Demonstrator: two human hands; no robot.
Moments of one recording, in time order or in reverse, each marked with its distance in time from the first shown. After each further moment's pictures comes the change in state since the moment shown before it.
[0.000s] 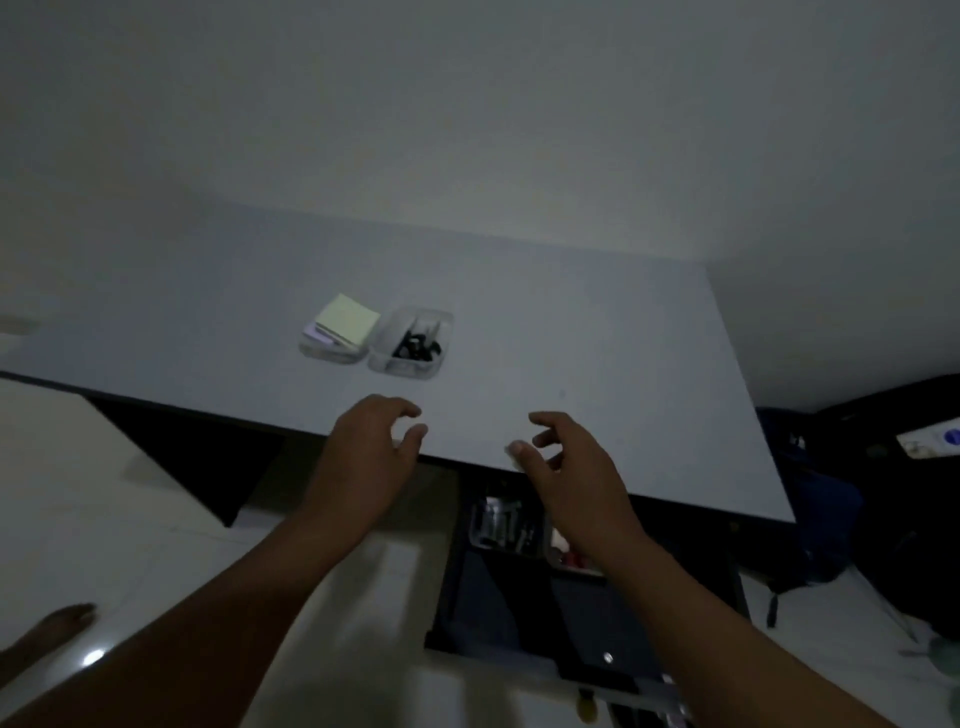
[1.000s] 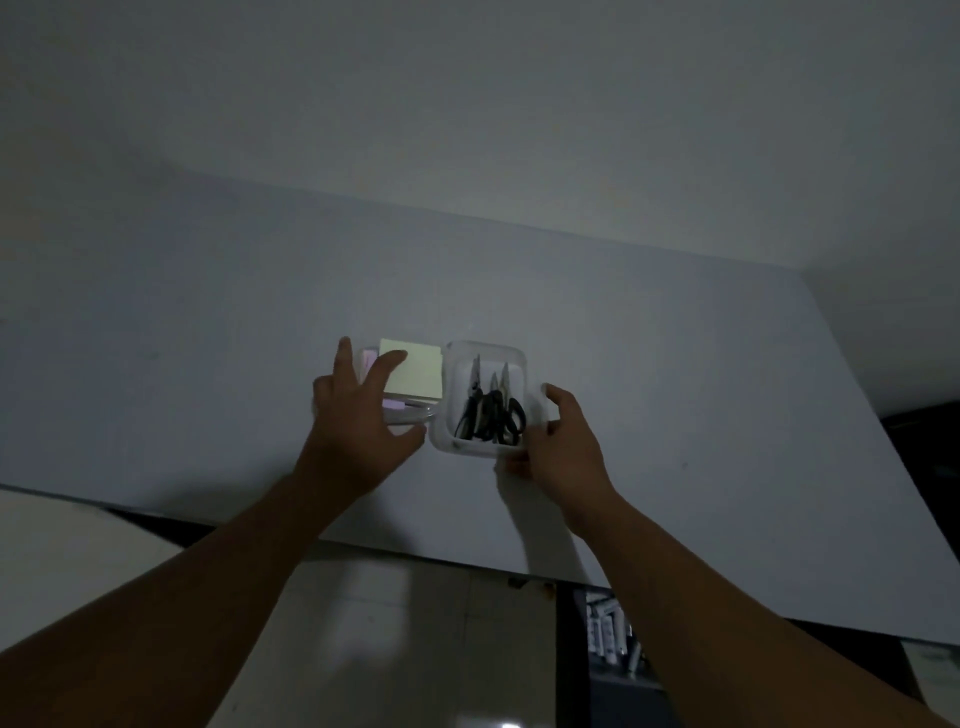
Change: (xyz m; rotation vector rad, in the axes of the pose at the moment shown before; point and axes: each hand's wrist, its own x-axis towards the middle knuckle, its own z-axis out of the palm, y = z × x) left_hand 0.186 -0.191 0.027 0.077 -0.188 -0.002; right_hand 0.195 -0.042 0.152 0.171 0.043 0.389
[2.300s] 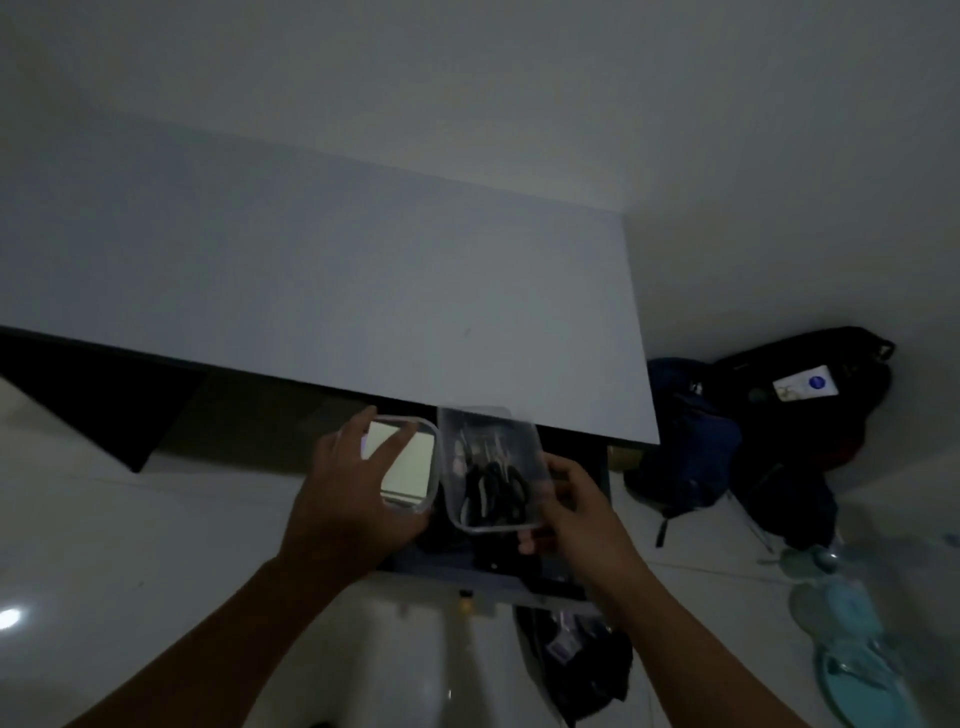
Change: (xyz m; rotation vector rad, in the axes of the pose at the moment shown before) left_hand -0.299 0.260 0.086 0.067 -0.033 0.112; right_hand -0.243 0.176 -0.287 0.233 -0.175 0.103
